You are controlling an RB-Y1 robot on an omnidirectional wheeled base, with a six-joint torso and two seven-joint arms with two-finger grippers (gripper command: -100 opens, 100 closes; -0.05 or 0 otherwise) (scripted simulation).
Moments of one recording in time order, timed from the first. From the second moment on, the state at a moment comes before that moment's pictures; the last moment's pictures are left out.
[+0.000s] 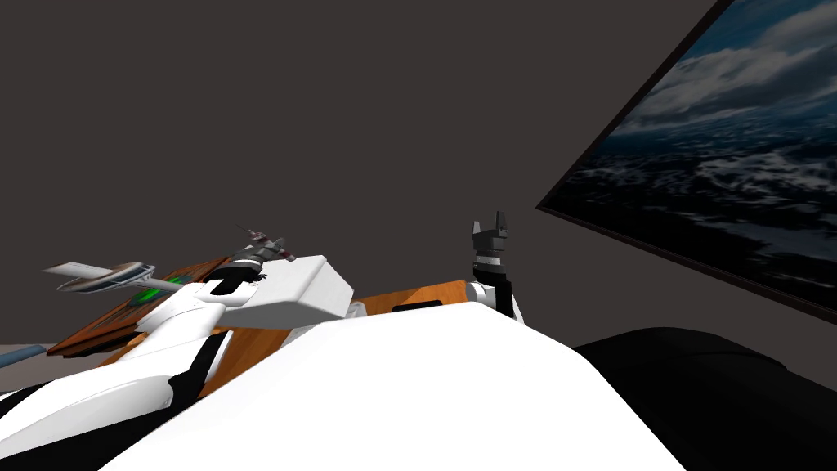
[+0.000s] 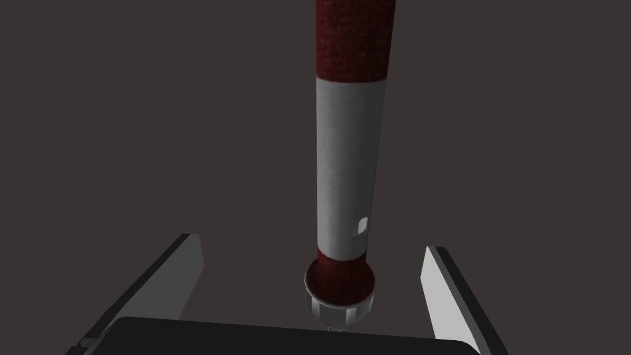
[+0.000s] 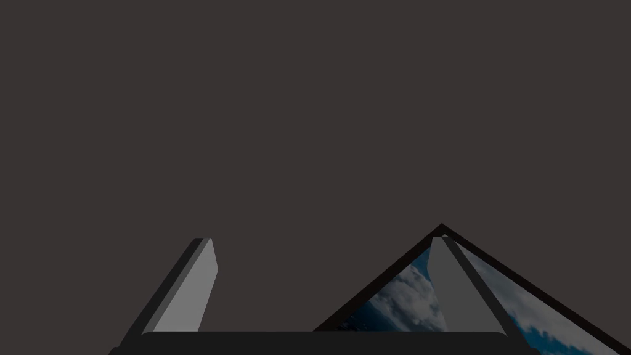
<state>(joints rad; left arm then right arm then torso) -0.25 0.96 0.26 -0.64 -0.36 -0.43 -0.44 0.52 0.03 -0.01 -2.30 -0.10 -0.42 -0.06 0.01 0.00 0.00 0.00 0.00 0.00</state>
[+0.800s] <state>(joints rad) -0.24 0.96 0.23 -0.65 -0.37 -0.45 -0.42 0.52 0.03 -0.01 -2.30 -0.10 -0.42 -0.06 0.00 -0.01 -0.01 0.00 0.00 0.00</state>
